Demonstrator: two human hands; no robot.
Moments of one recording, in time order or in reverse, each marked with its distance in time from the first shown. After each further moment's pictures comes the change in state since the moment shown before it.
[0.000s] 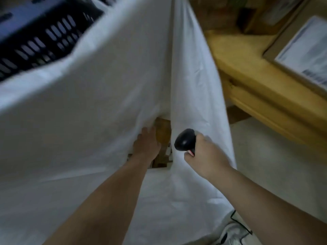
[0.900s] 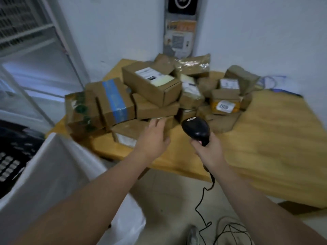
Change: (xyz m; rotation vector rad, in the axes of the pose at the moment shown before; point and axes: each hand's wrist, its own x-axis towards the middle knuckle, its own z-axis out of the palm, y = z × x) left_hand -0.244 0.374 -0.231 -0.084 0.190 0.891; right_hand -0.240 0.156 -0.297 0.931 0.810 0.183
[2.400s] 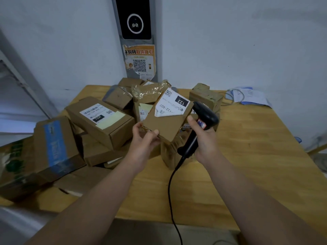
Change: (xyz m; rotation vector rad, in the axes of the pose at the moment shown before) left_hand 0.147 0.095 0.038 -1.425 -0.011 -0.207; right_hand 0.154 -0.040 -0.102 0.852 0.067 0.068
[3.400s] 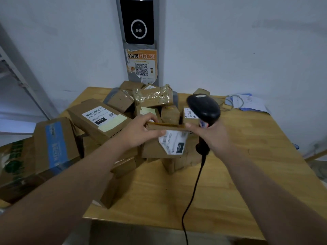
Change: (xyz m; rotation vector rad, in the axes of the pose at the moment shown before) left_hand 0.023 0.066 -0.012 1.039 -0.227 0.187; right_hand 0.000 -0.046 -0.005 -0.778 -0.135 -0.251
